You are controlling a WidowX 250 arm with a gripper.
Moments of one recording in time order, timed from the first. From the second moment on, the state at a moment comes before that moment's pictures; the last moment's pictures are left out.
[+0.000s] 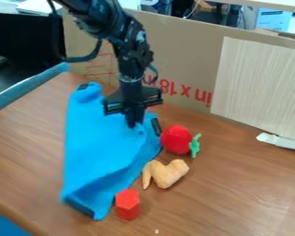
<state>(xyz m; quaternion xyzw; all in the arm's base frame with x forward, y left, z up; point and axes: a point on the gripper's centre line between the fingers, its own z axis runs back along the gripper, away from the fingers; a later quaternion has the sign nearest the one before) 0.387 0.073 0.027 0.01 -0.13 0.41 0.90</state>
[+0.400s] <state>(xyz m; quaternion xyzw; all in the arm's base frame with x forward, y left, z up) 0.392 0.080 0.017 0.02 -0.11 0.40 0.91</state>
